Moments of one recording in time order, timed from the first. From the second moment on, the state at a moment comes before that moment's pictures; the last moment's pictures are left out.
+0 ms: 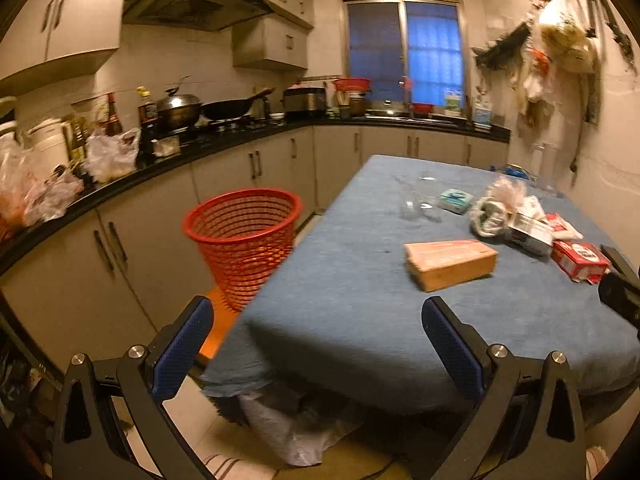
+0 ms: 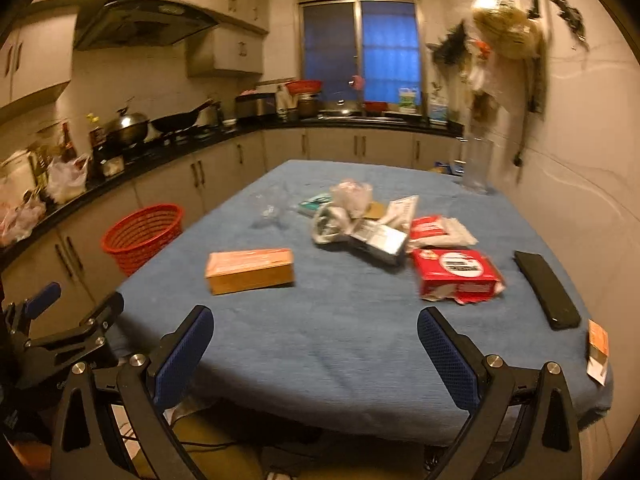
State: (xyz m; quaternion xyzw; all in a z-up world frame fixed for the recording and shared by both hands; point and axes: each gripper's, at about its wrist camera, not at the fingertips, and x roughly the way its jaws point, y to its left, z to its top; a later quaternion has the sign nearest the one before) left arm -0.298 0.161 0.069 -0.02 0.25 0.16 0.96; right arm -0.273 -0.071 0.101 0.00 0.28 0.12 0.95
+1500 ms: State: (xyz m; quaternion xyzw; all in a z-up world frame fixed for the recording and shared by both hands) left arm -0.291 0.154 0.060 -0.03 0.26 0.15 0.95; right arm -0.265 -0.068 0.090 -0.02 0.28 0.08 0.96
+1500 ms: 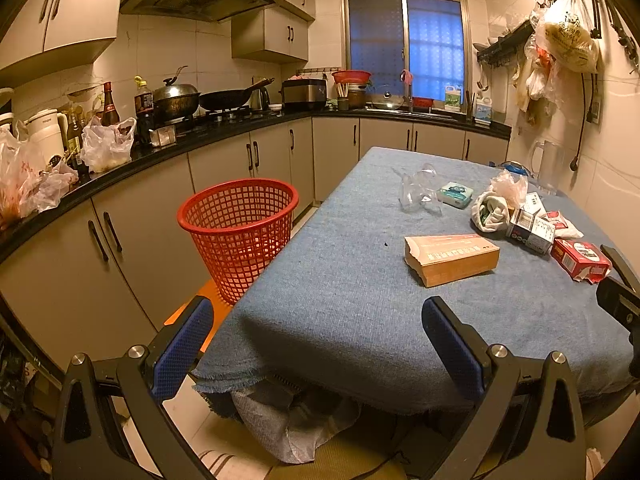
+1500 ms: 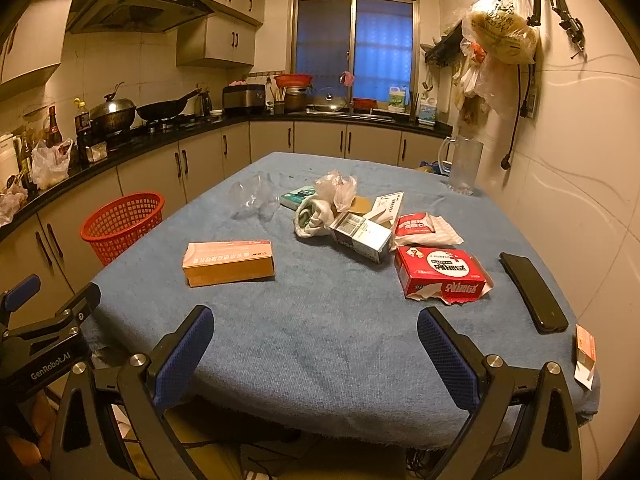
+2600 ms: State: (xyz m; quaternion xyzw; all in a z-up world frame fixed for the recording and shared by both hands) left arm -0.238 0.138 0.063 0.02 0.29 0.05 0.95; right arm -0.228 -0.114 0.085 0.03 0.32 0.10 0.94
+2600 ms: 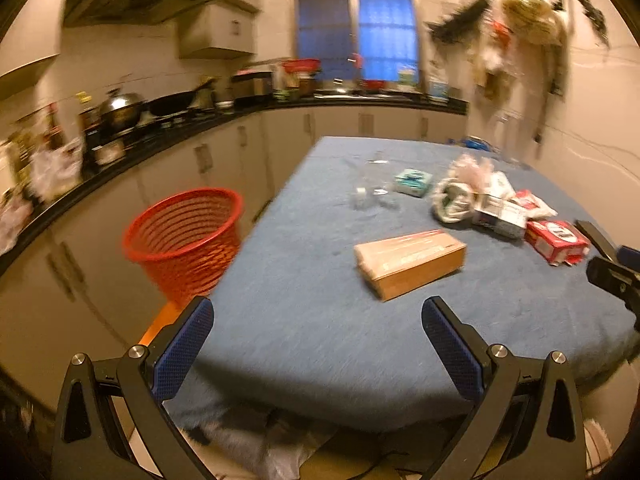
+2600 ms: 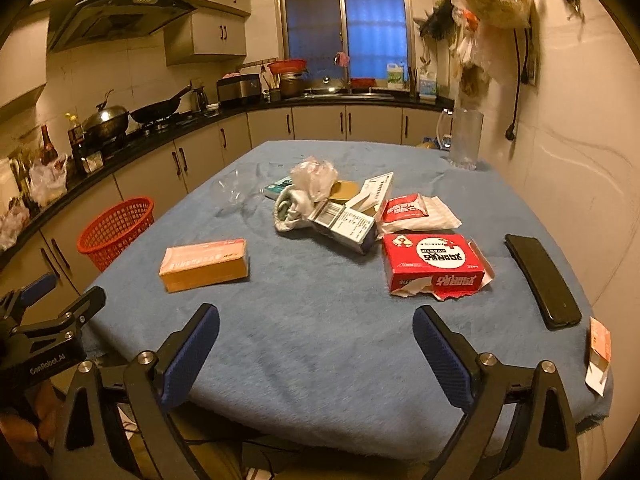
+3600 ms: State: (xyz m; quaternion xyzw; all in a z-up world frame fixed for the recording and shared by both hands) left arm -0.083 0.085 0.022 0.23 0.43 -0.26 0.83; right arm -0.108 -0.177 0.087 0.04 0.40 0.20 0.89
